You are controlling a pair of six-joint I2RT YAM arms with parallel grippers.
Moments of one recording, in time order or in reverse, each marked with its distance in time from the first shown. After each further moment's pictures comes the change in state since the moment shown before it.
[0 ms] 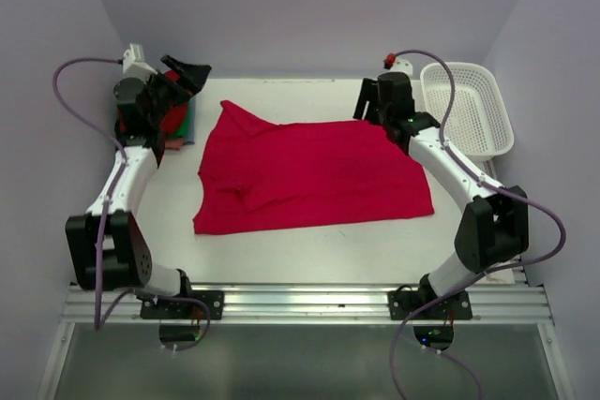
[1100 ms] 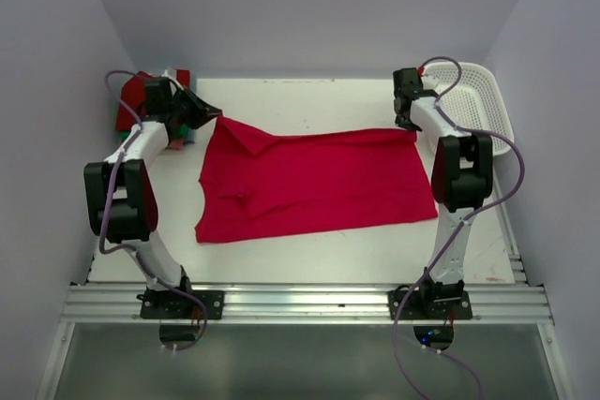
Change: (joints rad) left arm -0.014 0.243 0.093 -0.410 0.058 -0.002; right arm -0.211 0.494 0.347 -0.315 0.190 0.090
